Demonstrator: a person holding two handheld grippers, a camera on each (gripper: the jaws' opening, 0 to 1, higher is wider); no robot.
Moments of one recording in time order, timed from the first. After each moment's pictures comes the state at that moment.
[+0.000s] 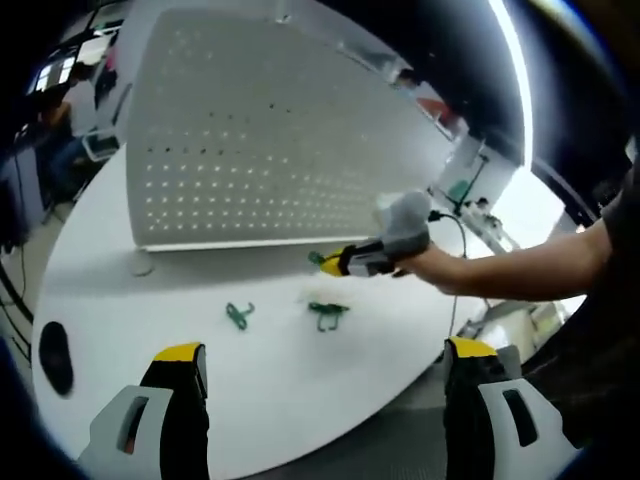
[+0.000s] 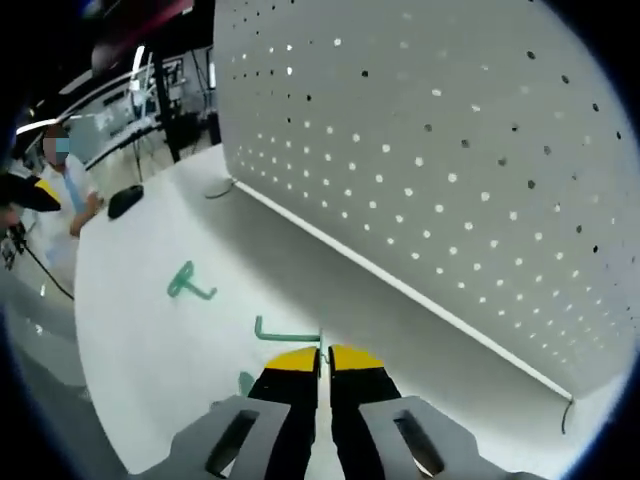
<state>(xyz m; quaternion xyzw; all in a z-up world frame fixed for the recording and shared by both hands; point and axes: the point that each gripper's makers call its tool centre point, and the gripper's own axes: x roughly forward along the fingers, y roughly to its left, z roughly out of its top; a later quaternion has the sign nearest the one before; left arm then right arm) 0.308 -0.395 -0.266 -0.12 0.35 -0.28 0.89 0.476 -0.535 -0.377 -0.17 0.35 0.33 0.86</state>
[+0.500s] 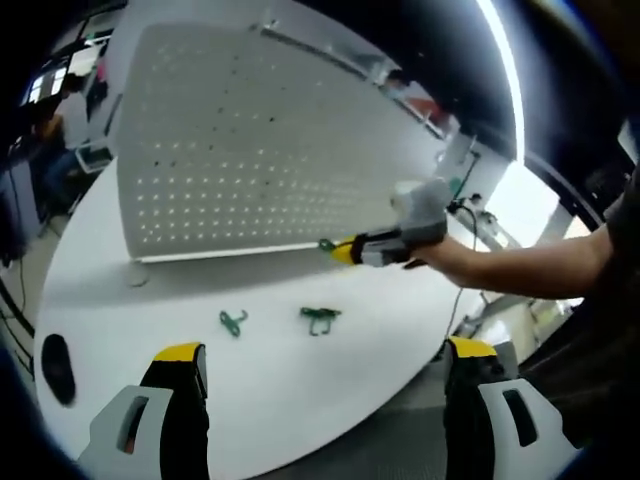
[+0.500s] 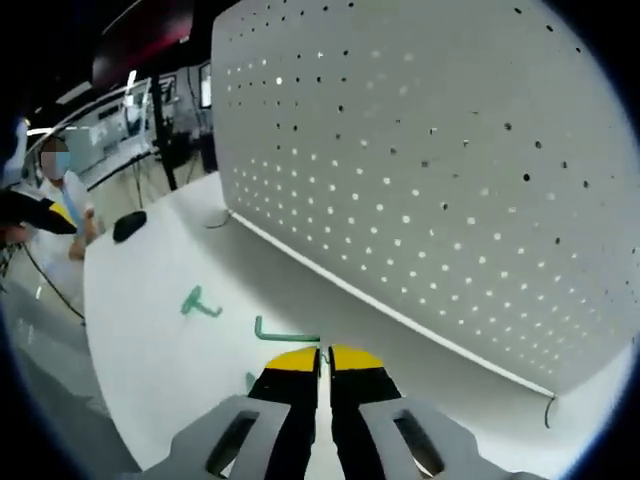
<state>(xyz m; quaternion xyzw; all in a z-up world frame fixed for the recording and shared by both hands) 0.305 -0.403 -0.255 -0.10 0.33 -0.29 0.89 0.468 -0.553 -0.333 -0.16 0.31 0.32 0.88</state>
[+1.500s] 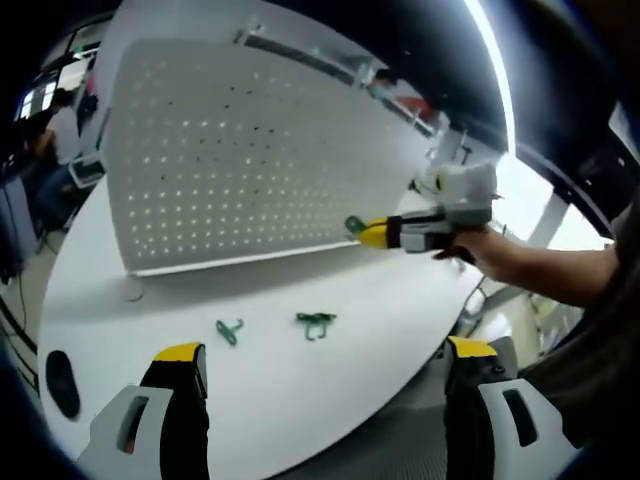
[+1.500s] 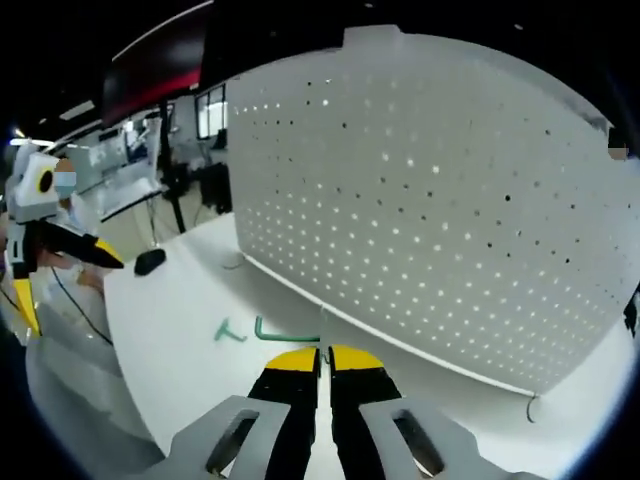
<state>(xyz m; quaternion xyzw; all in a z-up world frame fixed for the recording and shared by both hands) 0.306 -0.409 -0.248 -0.08 0.32 -0.31 0.89 0.432 -0.559 -0.260 -0.13 0.25 0.32 0.91</state>
